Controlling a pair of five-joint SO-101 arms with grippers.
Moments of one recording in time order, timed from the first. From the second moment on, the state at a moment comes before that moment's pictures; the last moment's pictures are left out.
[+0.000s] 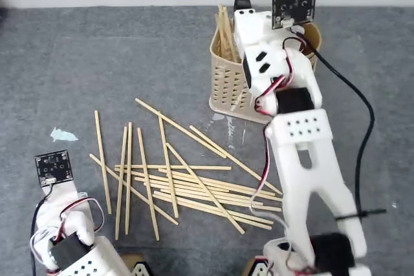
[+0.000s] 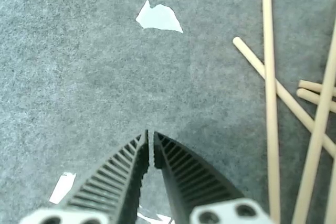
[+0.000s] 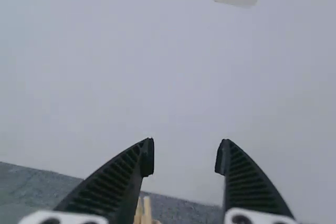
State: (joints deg) left arm -40.9 -103.3 95.1 73.1 -12.0; right arm -14.6 -18.2 14.9 11.1 1.5
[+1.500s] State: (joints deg) left arm -40.9 -103.3 95.1 73.1 -12.0; right arm -33.9 19.3 12.8 50.1 11.7
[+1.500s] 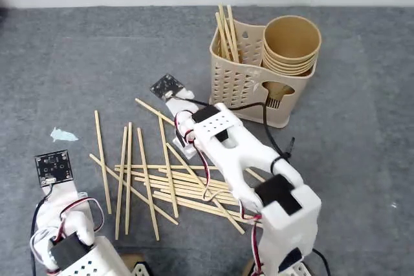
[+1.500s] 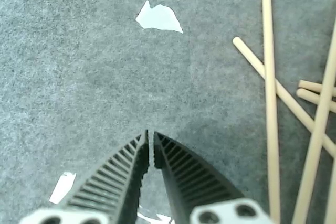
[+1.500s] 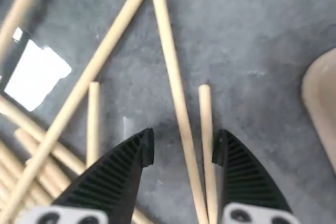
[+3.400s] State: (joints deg) left arm -40.9 -103.3 95.1 73.1 -12.0; right arm -33.2 32.6 -9.0 71.3 16.7
